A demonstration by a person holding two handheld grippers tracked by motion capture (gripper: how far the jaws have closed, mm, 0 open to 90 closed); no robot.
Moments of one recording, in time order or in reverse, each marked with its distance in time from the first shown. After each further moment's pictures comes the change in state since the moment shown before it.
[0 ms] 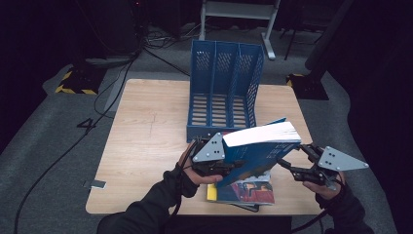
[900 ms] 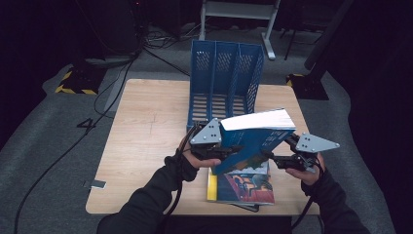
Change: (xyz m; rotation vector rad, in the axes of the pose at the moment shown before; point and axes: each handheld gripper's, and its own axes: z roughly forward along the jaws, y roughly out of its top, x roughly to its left) left arm 0.043 0.000 0.004 -0.042 -0.009 -0.015; right arm -0.016 -0.004 0.051 0.048 0.068 0.062
